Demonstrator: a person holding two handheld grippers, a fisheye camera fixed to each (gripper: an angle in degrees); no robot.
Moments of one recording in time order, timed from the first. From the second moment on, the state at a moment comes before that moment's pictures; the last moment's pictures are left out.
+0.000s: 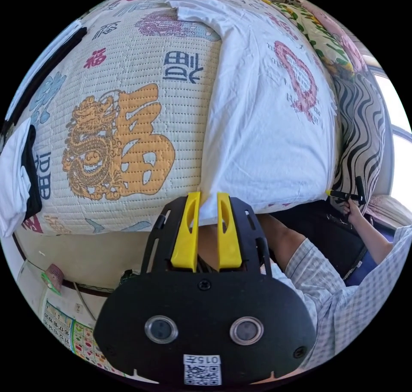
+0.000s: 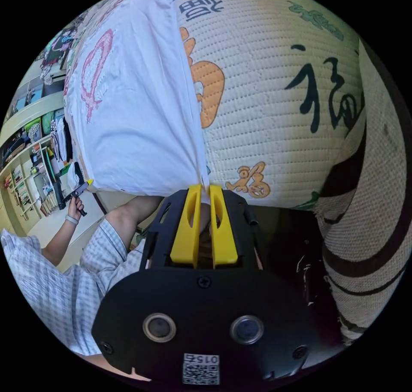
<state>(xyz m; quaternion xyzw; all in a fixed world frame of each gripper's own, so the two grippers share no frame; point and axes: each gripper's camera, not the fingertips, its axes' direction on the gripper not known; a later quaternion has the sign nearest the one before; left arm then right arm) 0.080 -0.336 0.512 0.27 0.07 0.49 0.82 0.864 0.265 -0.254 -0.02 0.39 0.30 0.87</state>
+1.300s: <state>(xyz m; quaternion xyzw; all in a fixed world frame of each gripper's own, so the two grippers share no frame) 0.295 -0.376 0.566 0.32 -0.04 0.55 0.77 0.857 0.355 -0.226 0.07 0.46 0.42 0.77</state>
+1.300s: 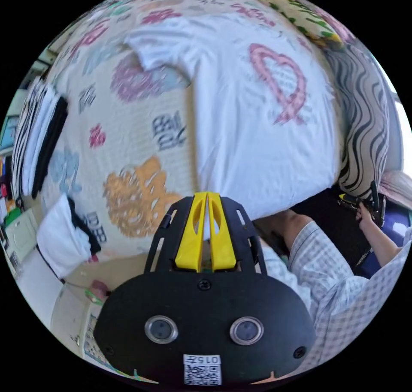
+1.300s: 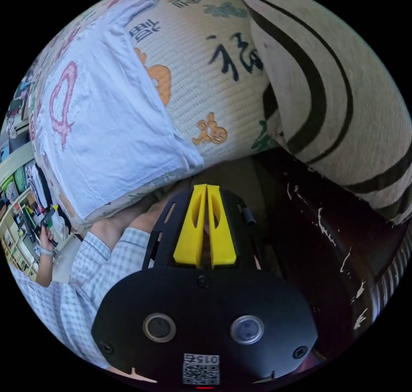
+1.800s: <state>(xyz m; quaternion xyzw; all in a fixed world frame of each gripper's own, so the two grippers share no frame) 0.768 -0.172 0.592 0.35 0.05 0.75 0.56 0.862 0.225 -0.352 0.28 0.50 0.11 0.81</state>
